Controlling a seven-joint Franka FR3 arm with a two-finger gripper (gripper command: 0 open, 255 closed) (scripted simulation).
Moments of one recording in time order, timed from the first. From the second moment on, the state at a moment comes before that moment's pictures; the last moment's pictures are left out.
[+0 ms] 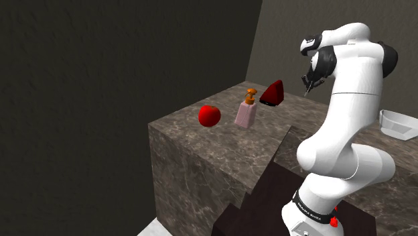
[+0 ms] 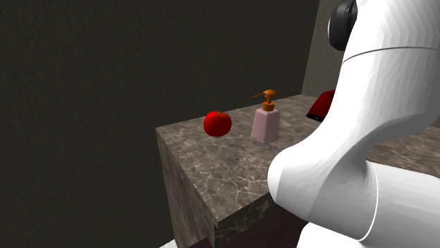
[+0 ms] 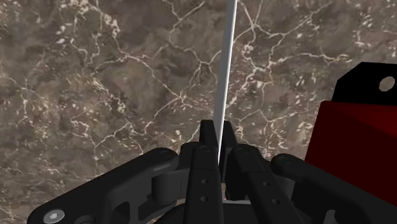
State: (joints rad) arm -0.97 0.47 -0.34 -1.30 0.10 1.79 0.23
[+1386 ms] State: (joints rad) arm -0.96 0.51 -0.32 -1.52 0.12 2.05 0.22
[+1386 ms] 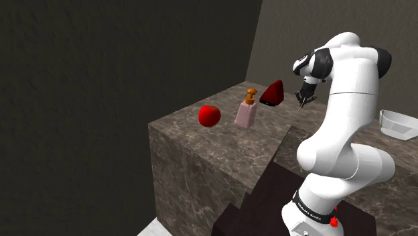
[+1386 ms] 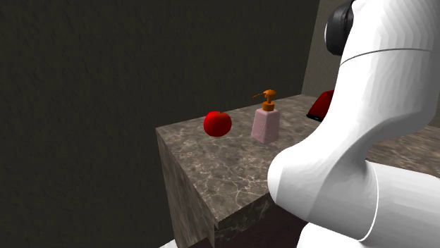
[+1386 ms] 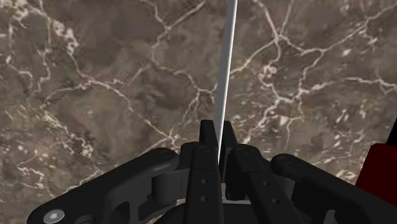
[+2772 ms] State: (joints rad) arm -0.96 0.53 -0.32 -1.55 0.13 2.09 0.22
